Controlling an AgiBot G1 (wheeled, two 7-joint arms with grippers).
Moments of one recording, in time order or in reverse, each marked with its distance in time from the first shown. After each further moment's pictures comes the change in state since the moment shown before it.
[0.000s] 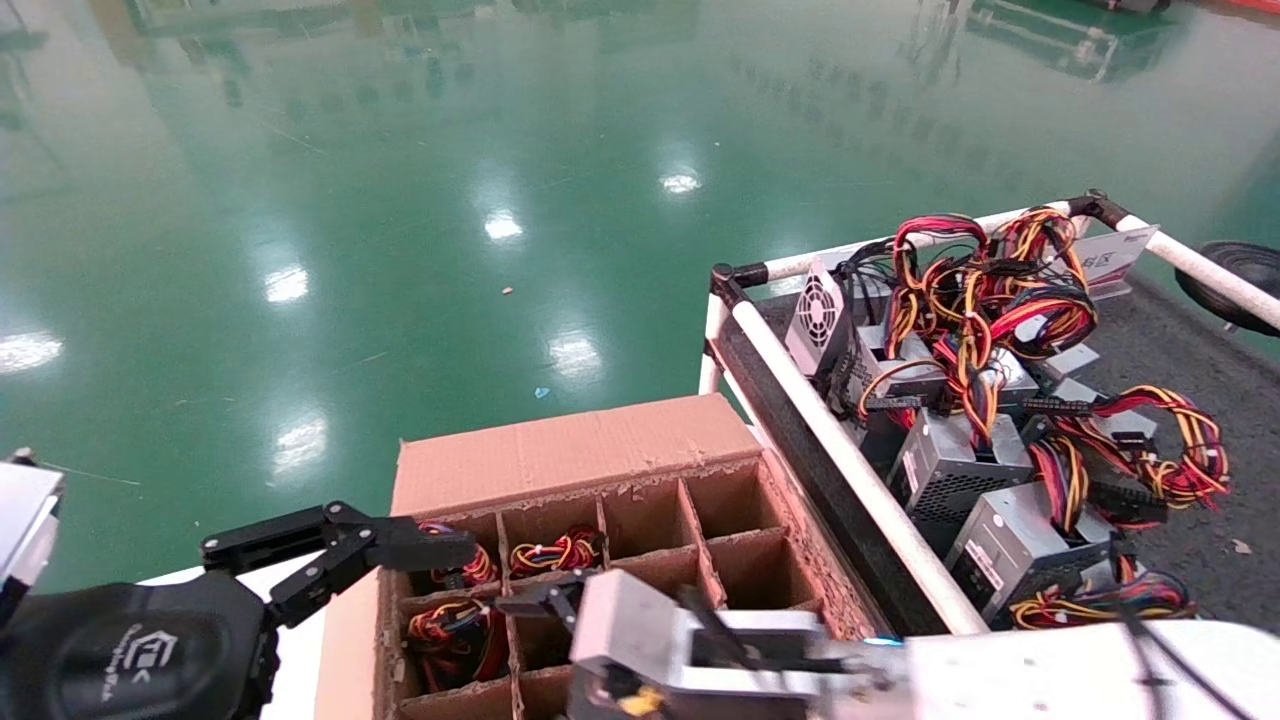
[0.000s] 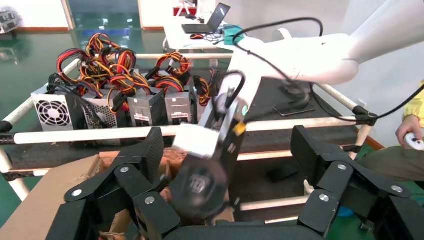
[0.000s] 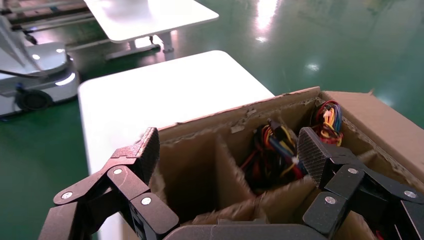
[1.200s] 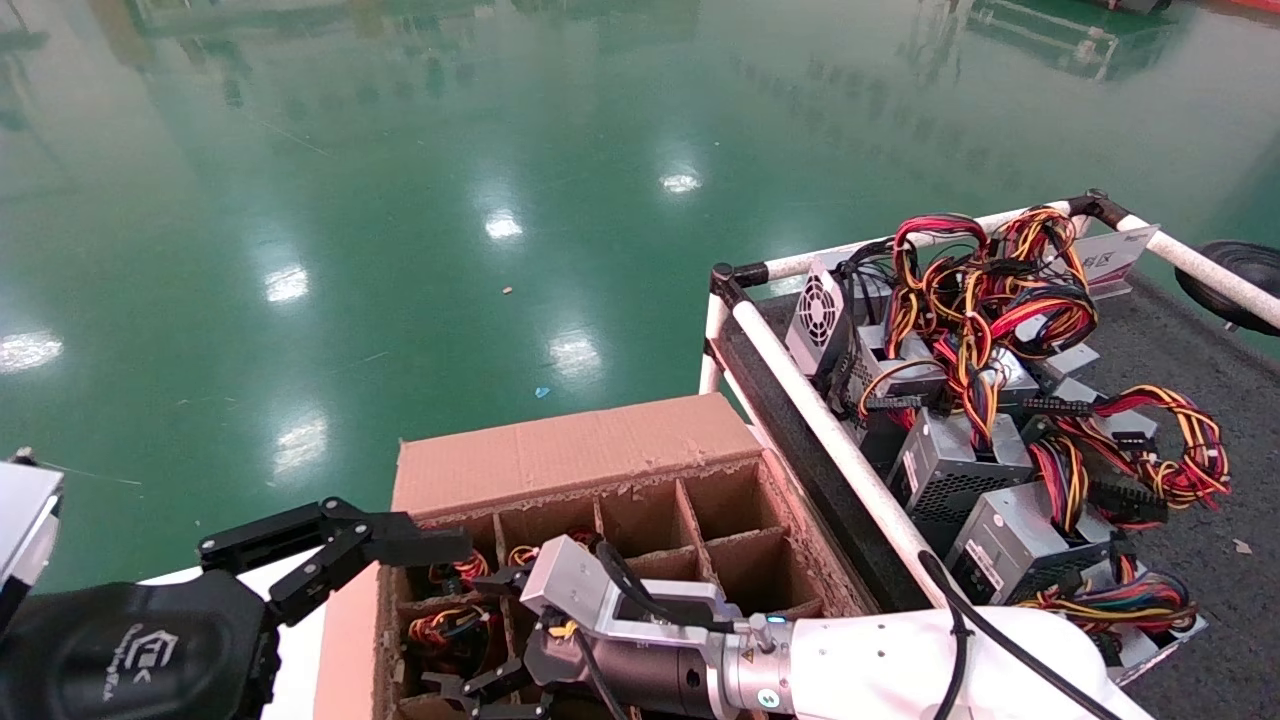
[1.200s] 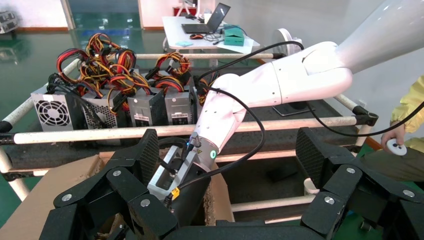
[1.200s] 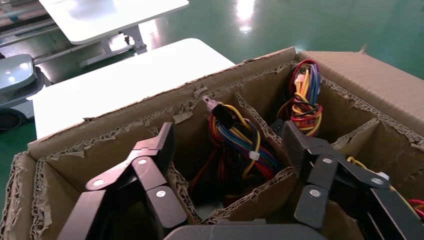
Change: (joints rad) left arm 0.000 0.000 0.001 0.000 -0.001 0.000 0.000; right arm 0.104 -0.230 -0.045 -0.495 0.006 0.051 -0.233
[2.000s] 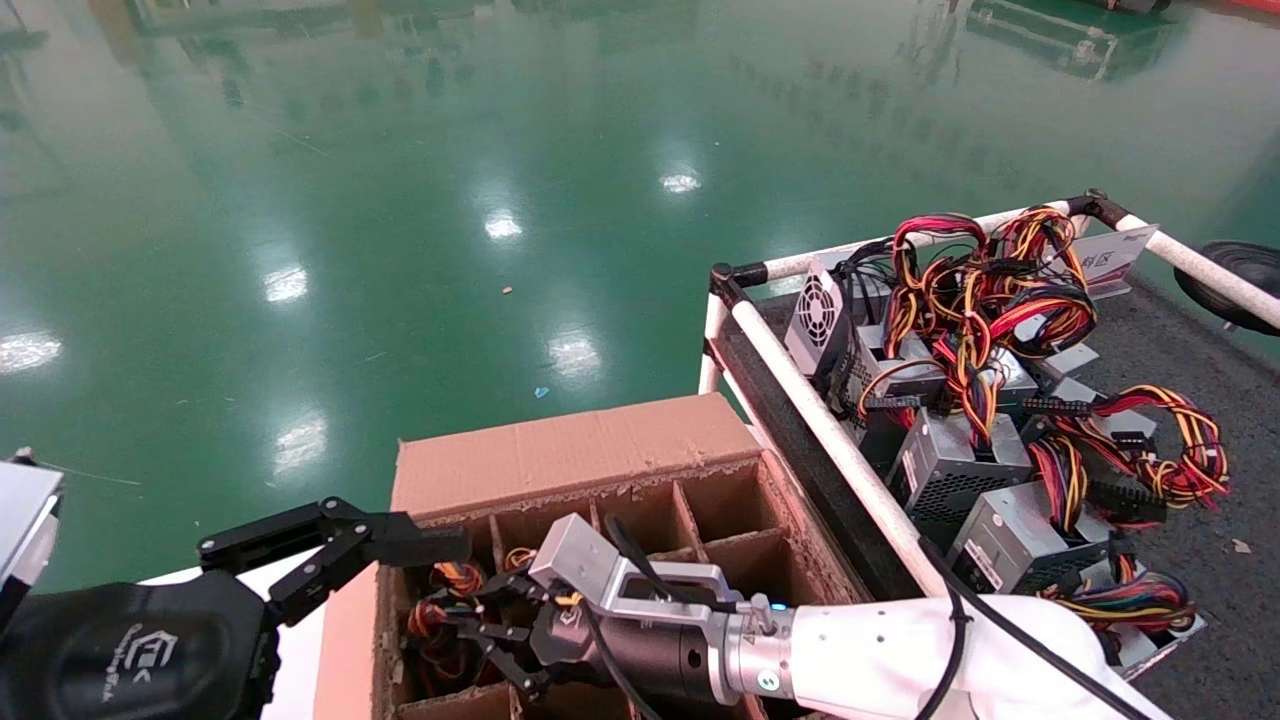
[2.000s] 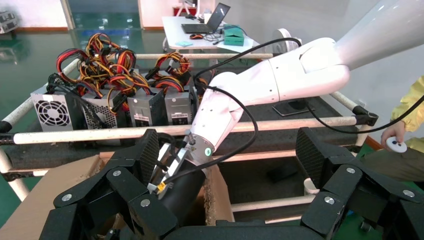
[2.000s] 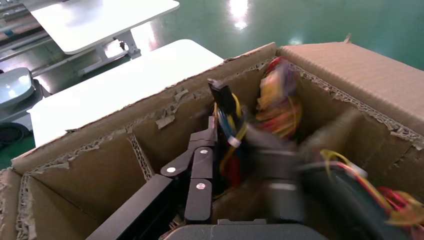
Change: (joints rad) left arm 0.000 0.000 0.000 0.000 0.000 0.000 0.000; right arm 0.037 0.003 -0.047 -0.033 0.065 0.019 0.050
